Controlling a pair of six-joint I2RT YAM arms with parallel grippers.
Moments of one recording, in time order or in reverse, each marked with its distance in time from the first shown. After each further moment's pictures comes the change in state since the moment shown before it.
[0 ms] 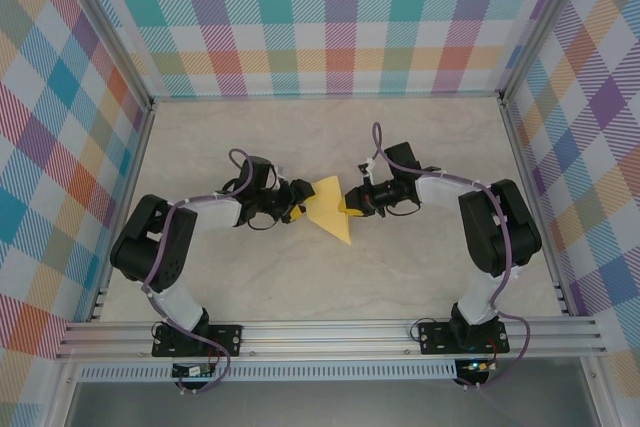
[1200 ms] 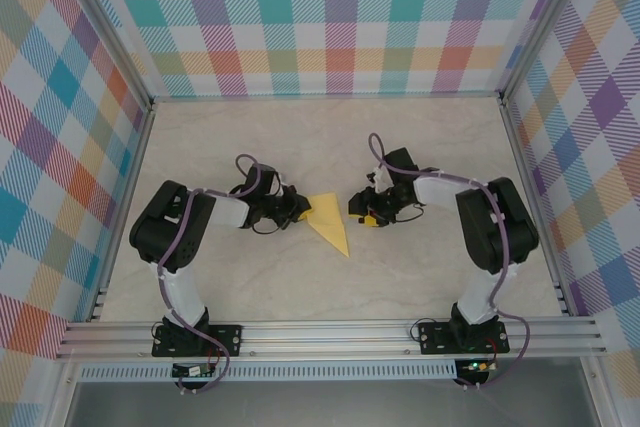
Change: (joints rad) left arm -0.011 0.145 -0.011 0.101 -0.014 -0.005; right arm 0.001 -0.027 -0.021 -0.151 0.362 -0.059
